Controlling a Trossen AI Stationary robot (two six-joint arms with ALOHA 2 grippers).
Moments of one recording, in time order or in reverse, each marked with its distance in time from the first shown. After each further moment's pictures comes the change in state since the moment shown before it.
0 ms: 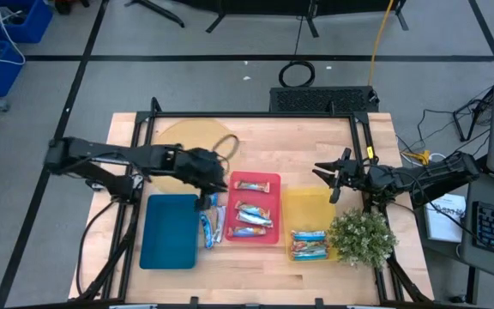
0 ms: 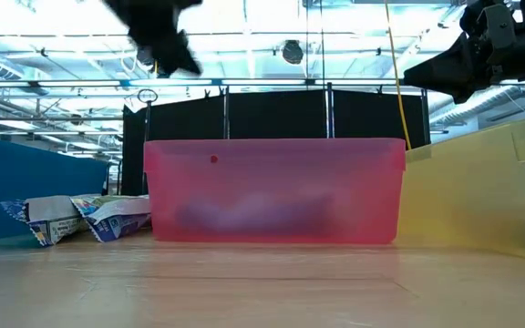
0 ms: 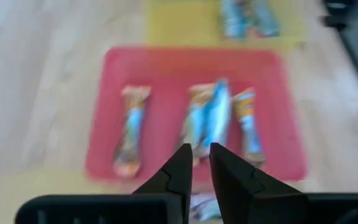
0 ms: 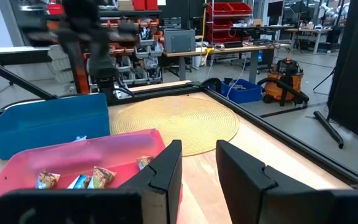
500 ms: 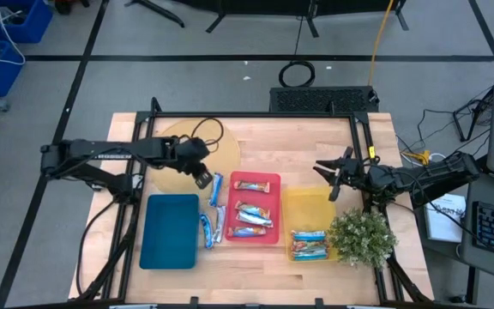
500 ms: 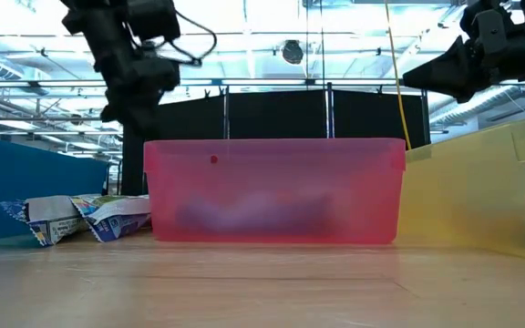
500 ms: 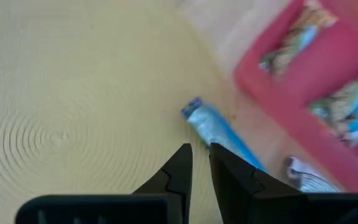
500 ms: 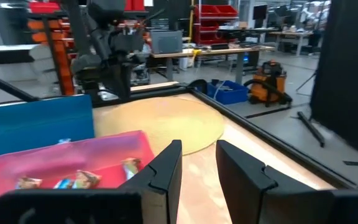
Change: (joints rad) left arm 0.224 -0.030 -0.171 -0.164 -0.163 -0.477; right arm 0.000 0.000 0.000 0.001 0.058 -0.014
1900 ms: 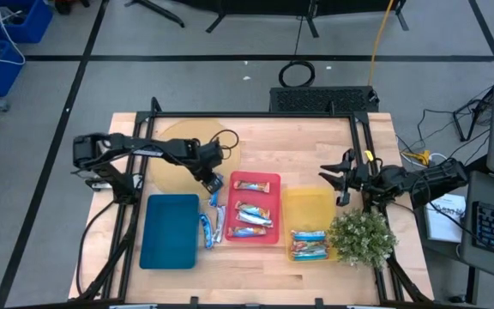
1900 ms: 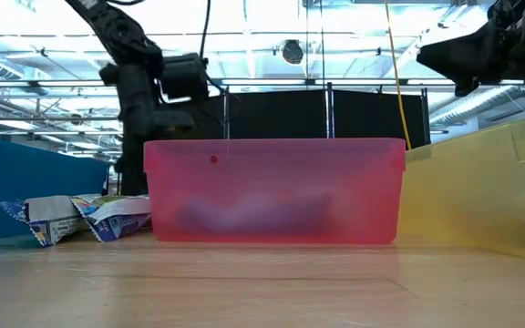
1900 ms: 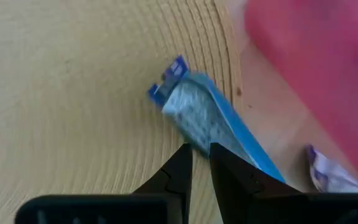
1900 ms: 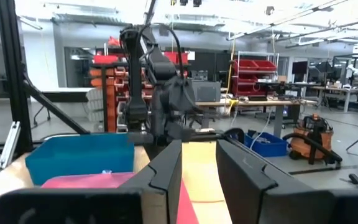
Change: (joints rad) left arm 0.071 0.319 0.000 0.113 0.262 0.032; right arm 0.002 -0.249 -0.136 0.157 -0.190 -0.163
